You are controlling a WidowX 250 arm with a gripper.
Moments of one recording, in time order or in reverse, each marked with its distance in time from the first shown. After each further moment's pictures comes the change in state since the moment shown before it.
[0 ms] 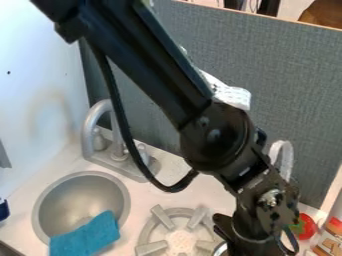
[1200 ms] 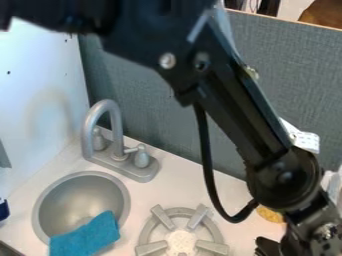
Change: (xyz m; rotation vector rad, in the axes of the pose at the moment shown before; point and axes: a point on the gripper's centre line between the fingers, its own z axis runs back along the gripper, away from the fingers) arm 0.021 -0.046 -0.037 -0.025 0.006 -0.075
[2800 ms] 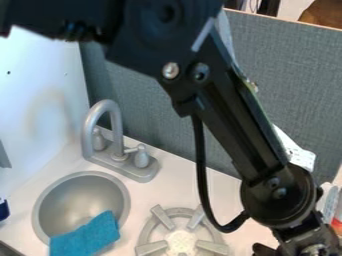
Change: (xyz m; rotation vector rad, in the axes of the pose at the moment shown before) arm -0.004 0.005 -0.005 0.023 -0.053 -0.021
